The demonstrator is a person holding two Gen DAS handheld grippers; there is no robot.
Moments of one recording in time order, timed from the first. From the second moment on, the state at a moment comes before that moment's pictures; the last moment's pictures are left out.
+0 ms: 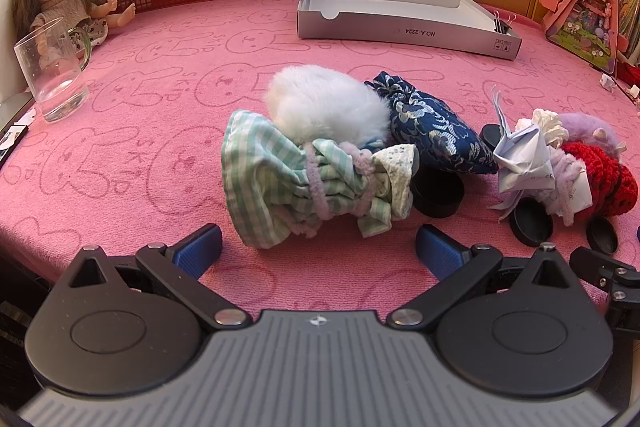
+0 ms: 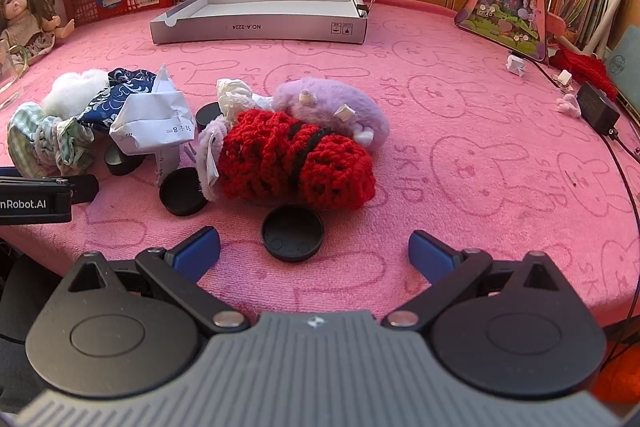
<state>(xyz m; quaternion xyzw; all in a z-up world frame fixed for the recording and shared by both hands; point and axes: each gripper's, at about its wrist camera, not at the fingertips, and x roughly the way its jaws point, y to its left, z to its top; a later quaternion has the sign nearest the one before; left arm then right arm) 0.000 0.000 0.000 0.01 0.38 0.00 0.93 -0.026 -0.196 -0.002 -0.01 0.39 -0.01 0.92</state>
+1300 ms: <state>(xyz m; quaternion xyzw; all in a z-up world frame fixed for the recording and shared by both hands) 0.000 0.000 0.000 0.01 0.38 0.00 0.92 -0.031 -0.195 -0.003 0.00 0.37 -0.02 0.93</state>
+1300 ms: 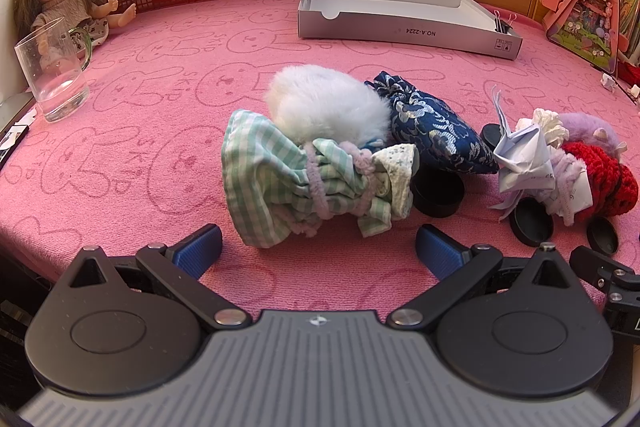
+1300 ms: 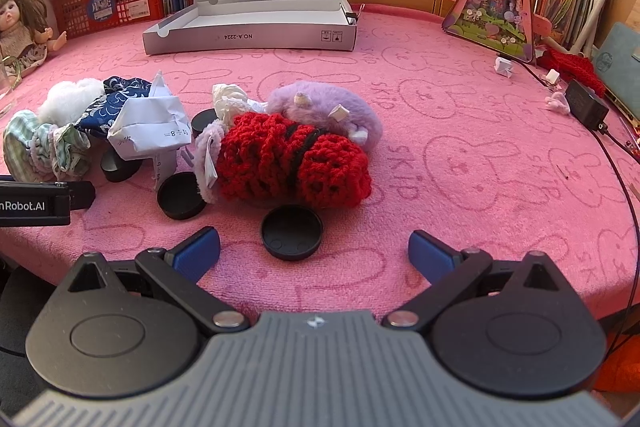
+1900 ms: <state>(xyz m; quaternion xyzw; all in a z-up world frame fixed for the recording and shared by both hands) -0.005 0.006 -0.003 0.00 0.36 -0.01 0.93 -0.032 -0.196 -0.001 0.00 0.36 -0.02 0.93</state>
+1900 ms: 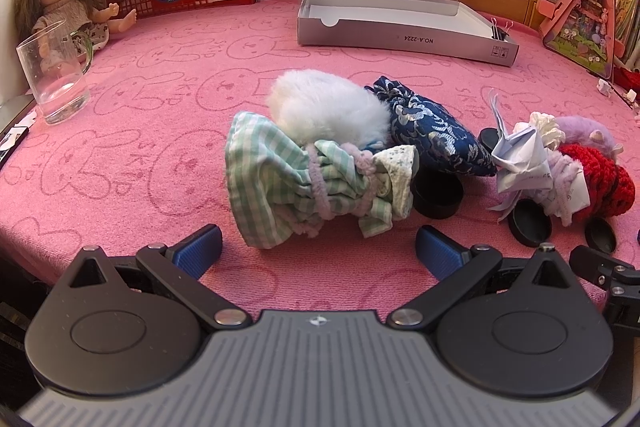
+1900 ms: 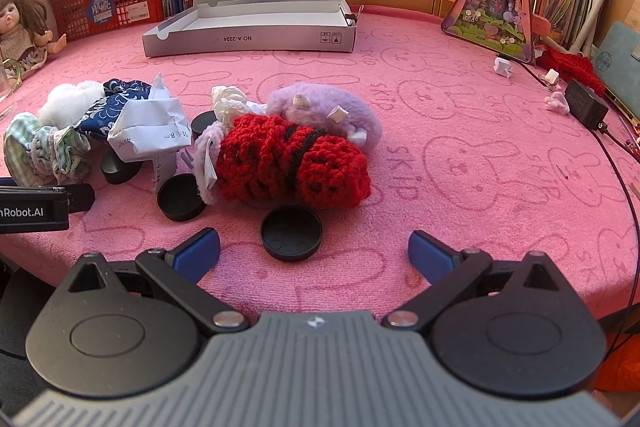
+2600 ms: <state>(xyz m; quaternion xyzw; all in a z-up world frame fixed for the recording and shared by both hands) 0.006 0.000 0.003 0.04 0.30 -0.02 0.95 -0.008 -0.187 0.013 0.02 0.31 0.00 0.95</state>
